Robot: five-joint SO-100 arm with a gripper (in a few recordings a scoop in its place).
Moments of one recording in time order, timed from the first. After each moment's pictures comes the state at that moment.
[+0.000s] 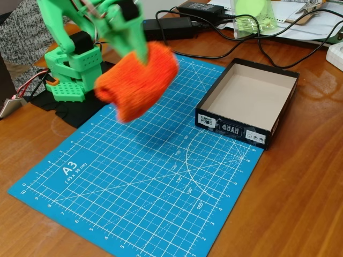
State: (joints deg) arm 1.1 135.5 113.3 68.6 -1.6
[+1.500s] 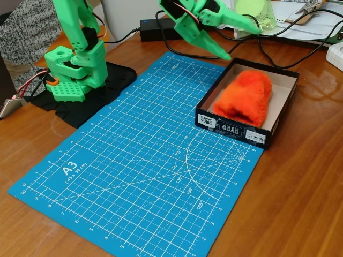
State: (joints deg) arm -18.6 107.1 109.9 39.6 6.2
